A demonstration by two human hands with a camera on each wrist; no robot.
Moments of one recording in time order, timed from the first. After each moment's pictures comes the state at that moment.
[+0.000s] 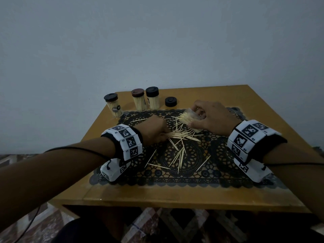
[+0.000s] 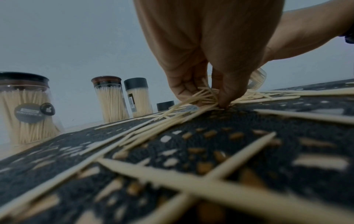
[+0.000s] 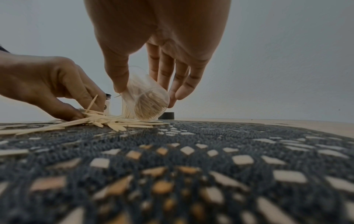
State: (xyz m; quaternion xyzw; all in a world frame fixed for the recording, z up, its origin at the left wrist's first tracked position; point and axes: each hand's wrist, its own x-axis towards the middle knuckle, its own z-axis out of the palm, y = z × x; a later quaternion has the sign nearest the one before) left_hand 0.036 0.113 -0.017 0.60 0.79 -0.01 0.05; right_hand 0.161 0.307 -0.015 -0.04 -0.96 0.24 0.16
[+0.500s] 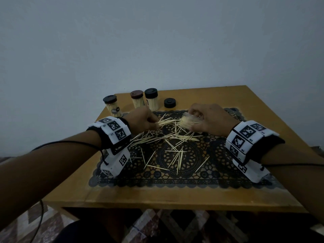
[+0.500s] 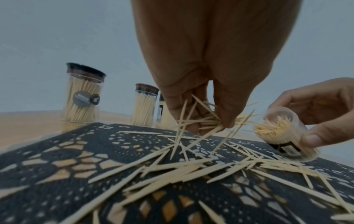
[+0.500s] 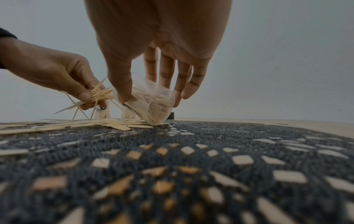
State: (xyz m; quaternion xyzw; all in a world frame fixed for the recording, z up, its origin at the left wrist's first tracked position) left_hand 0.020 0.099 0.008 0.50 0.85 0.13 0.09; right_hand 0.160 0.309 -0.016 -0.03 -0.97 0.21 0.14
